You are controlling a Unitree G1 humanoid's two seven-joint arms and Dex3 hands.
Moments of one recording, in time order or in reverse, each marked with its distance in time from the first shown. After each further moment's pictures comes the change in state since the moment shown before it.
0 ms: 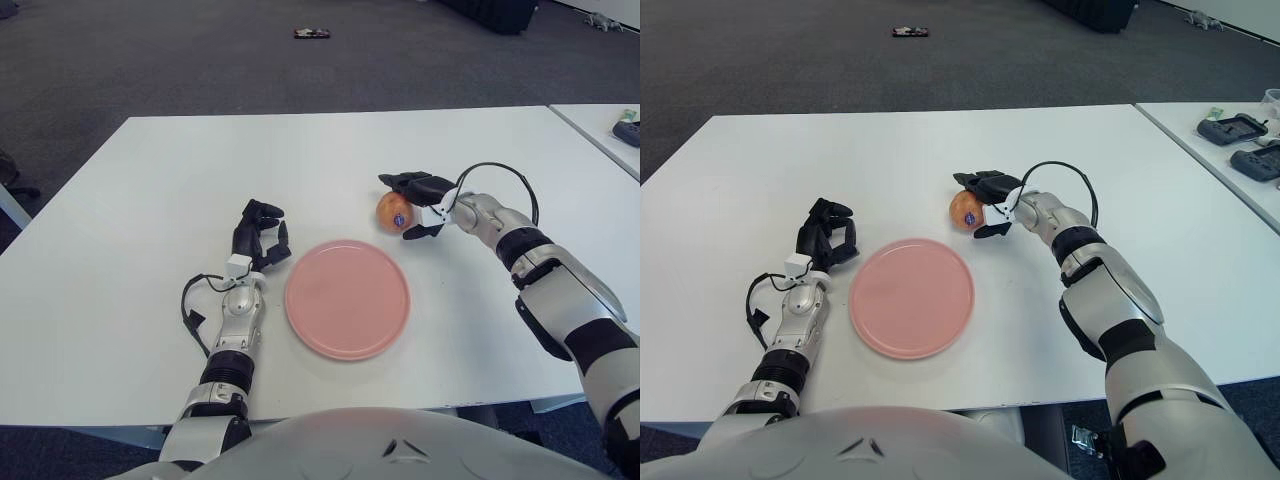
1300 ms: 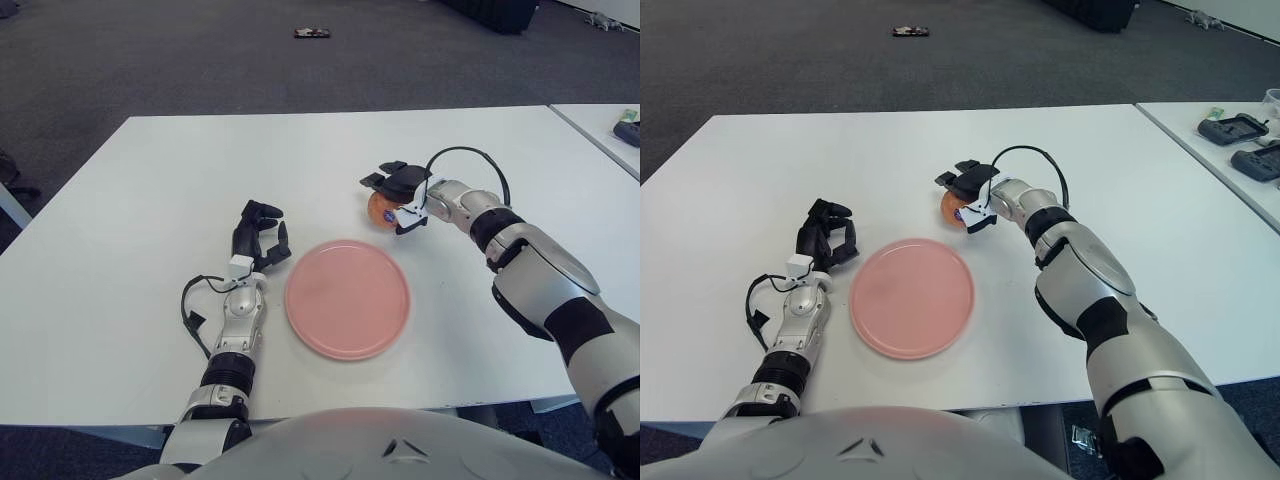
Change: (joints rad) left arm 0.011 -0.005 -0.006 -0.020 0.034 0.012 0.056; right arm -0.125 0.108 0.138 0.075 -0.168 0.074 -0.065
